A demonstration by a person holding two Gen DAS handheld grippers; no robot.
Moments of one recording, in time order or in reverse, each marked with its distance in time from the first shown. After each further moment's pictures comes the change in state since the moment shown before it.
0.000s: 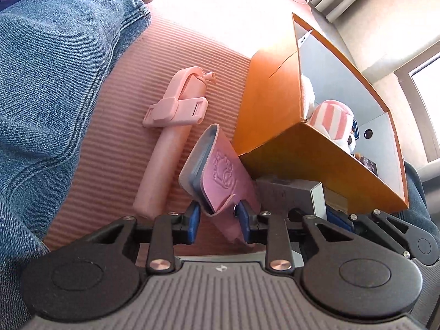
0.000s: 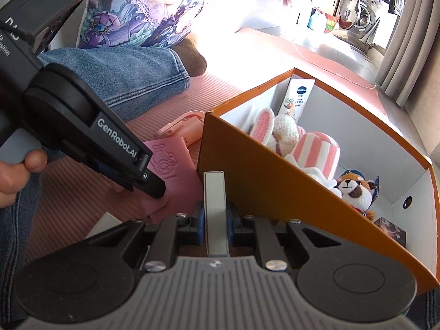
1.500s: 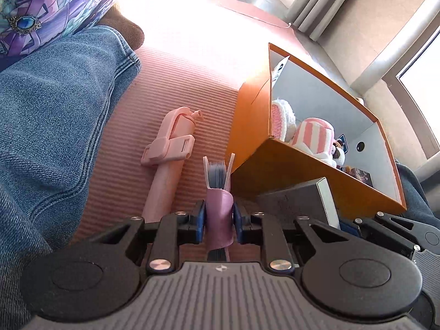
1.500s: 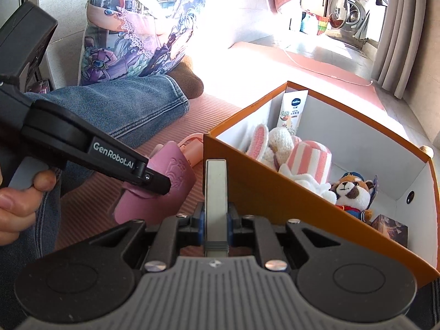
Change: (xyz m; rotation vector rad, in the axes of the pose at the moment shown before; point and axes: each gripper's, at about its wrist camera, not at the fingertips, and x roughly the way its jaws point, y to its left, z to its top) left arm -0.035 -0.017 -0.006 0.093 -0.166 0.000; right arm -0.026 -0.013 0.007 0.111 -0.075 0.058
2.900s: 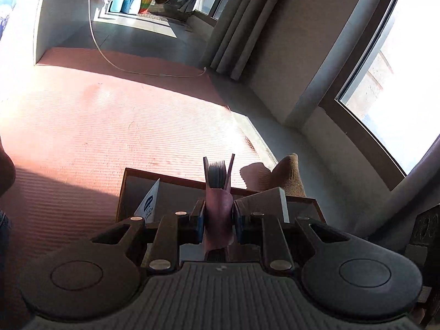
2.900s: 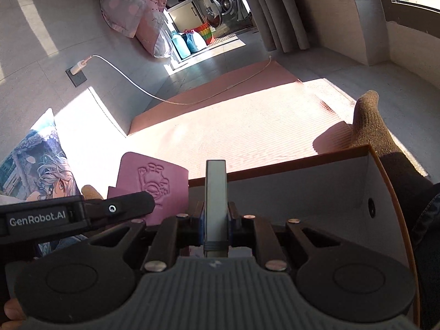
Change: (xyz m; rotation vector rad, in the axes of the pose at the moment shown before) left arm 0.087 -0.126 0.136 0.221 -0.145 -0.200; right arm 0.051 -0.199 0.065 0.656 -0.165 -0.081
